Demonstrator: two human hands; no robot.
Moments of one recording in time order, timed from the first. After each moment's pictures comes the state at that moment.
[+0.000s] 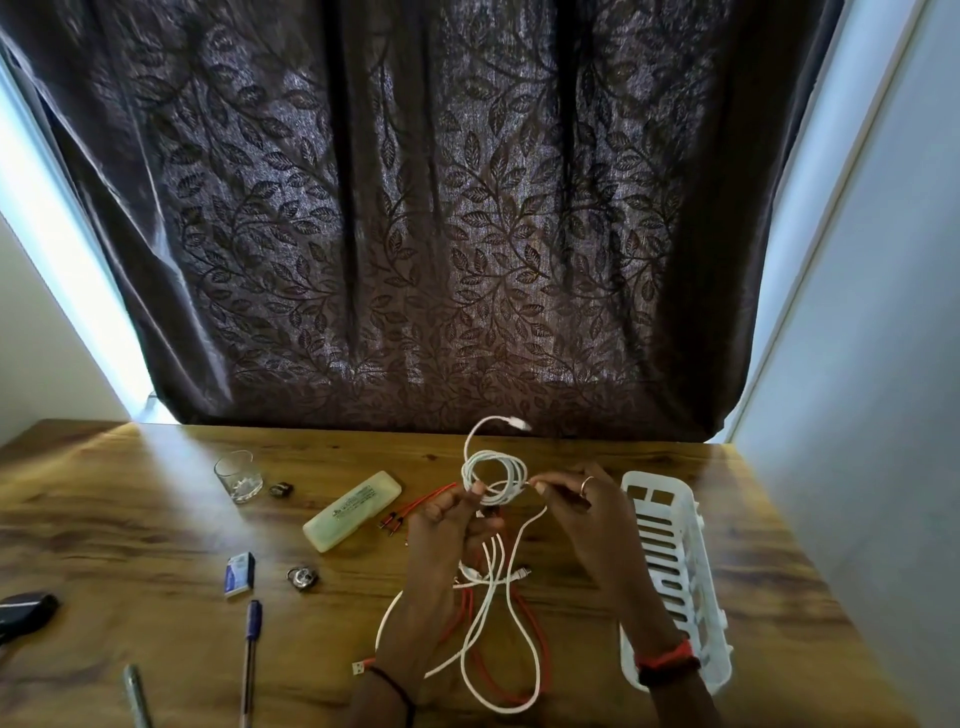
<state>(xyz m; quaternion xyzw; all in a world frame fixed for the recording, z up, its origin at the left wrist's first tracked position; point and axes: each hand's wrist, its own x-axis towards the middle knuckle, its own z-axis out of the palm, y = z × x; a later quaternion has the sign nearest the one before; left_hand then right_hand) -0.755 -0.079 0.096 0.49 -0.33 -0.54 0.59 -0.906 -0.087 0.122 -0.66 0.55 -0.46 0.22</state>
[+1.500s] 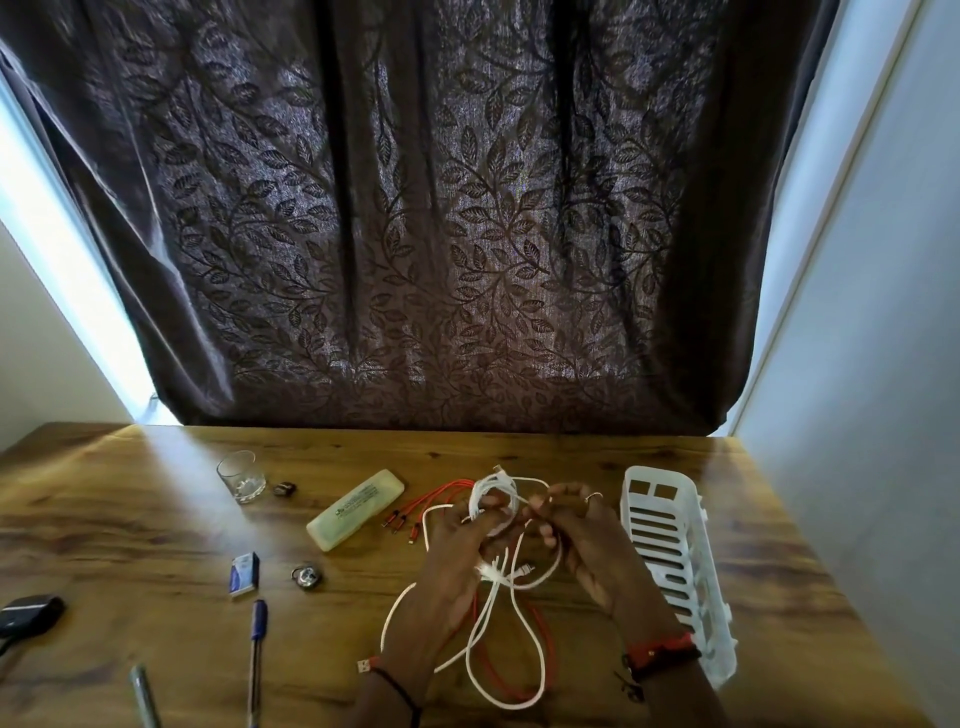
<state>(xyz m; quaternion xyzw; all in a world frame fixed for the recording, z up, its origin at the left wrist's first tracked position) -0.761 -0.079 0.084 0.44 -0.29 -0.64 0.56 -0.907 -0.088 0.106 -0.34 0.45 -0.48 0.67</state>
